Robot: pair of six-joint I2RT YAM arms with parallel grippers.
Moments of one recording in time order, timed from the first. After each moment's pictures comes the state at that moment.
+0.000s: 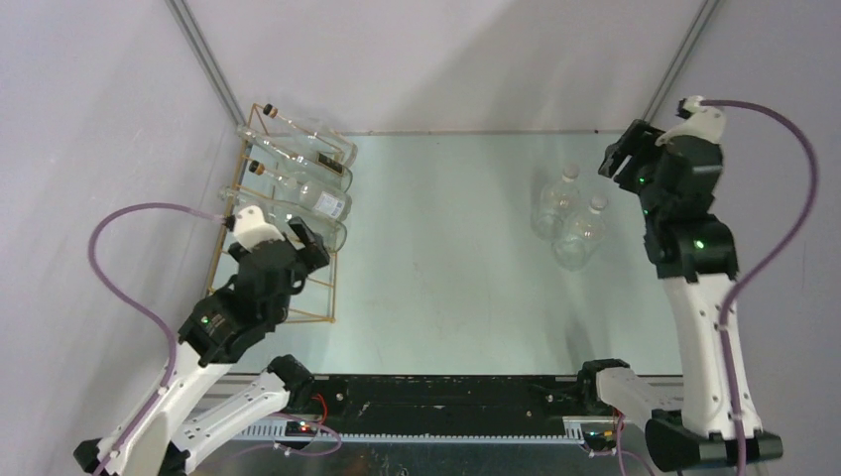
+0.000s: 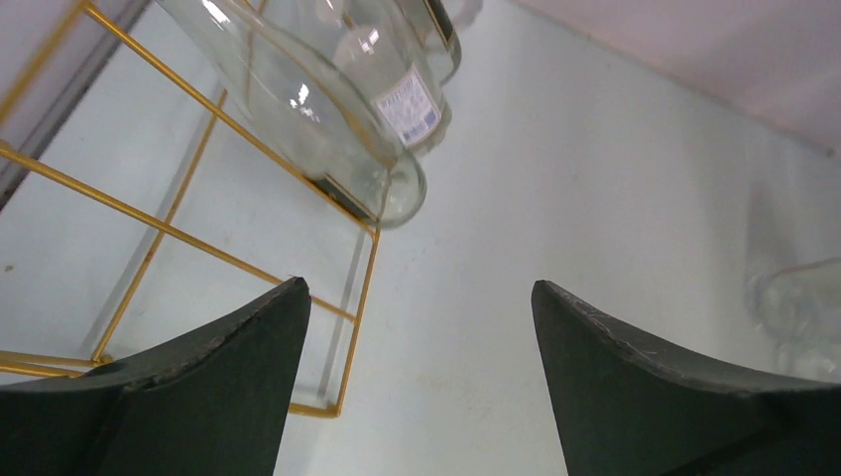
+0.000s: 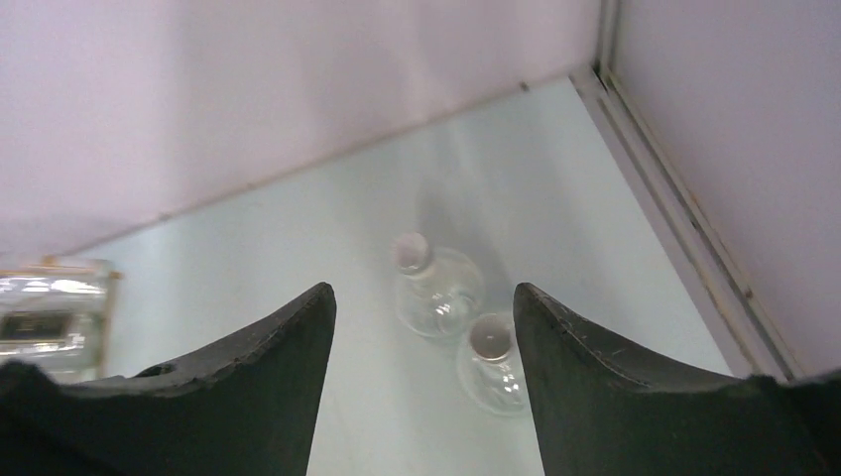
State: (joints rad) left arm -0.70 0.62 0.94 -0.82 -0.76 -0.66; right arm 0.07 1.06 1.39 -0.61 0.24 0.33
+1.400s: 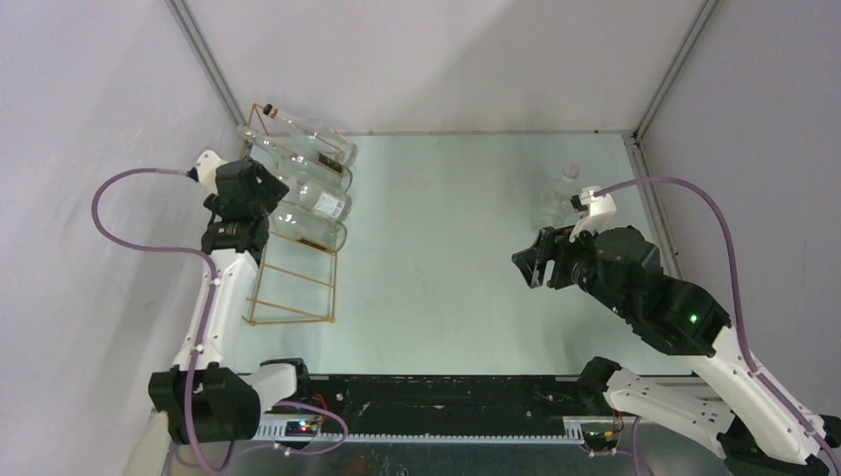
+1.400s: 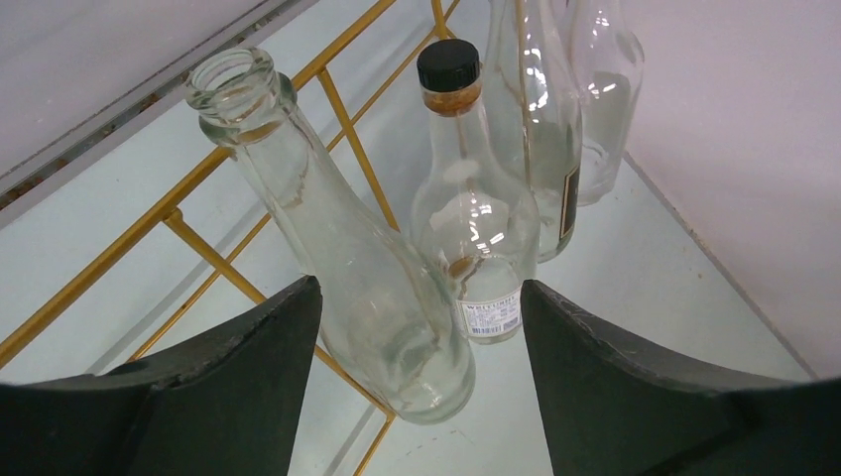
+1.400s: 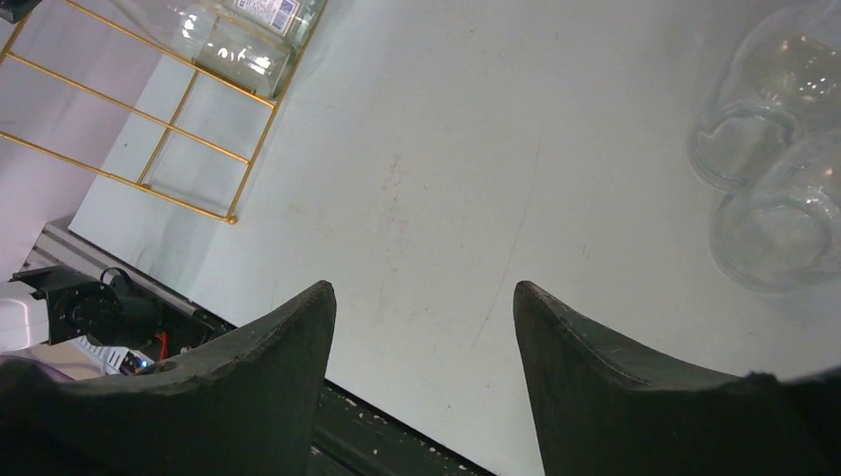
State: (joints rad) left arm 0.08 1.11 1.05 -0.40 -0.34 -0.64; right arm 0.83 0.75 1.15 -0.80 0.24 0.46
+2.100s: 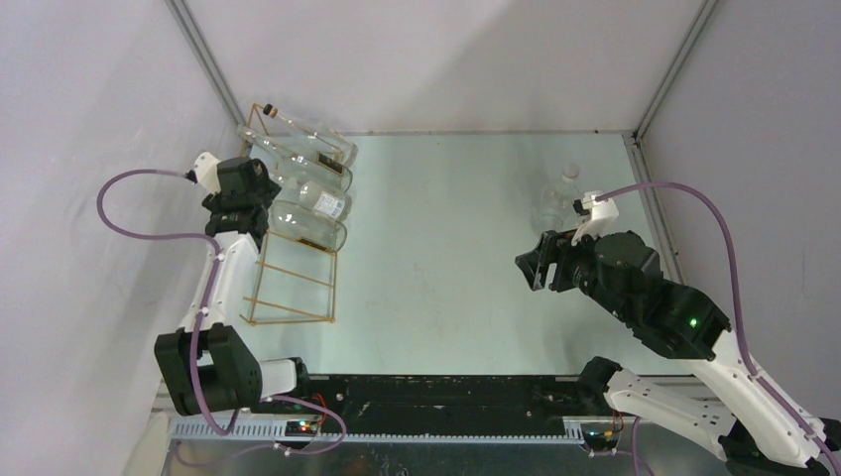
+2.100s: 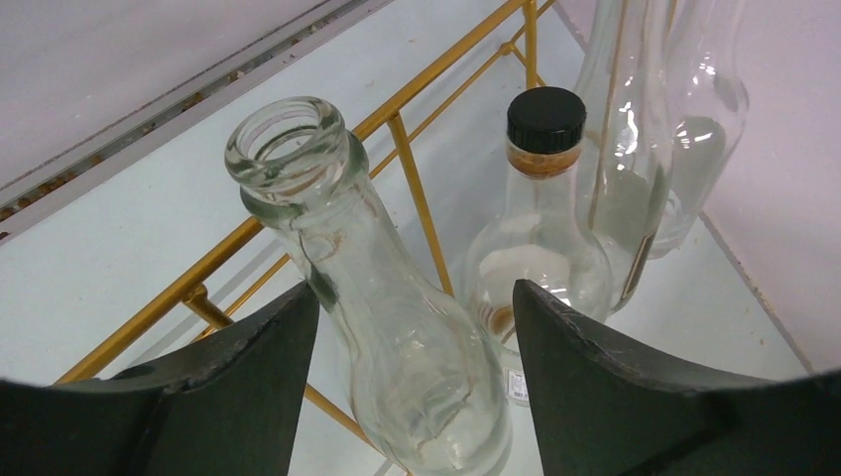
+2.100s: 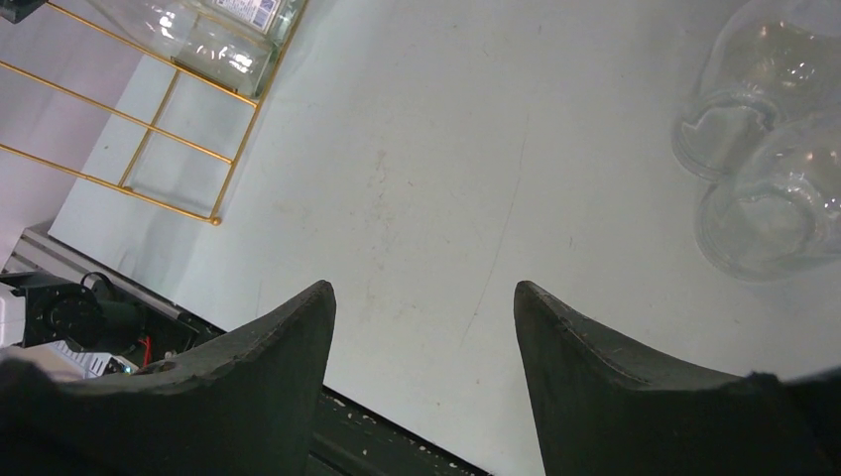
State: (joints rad) left arm 0.14 1.26 1.04 -0.31 -0.39 -0.67; right arm 0.83 0.73 1.11 -0.81 0.27 0.46
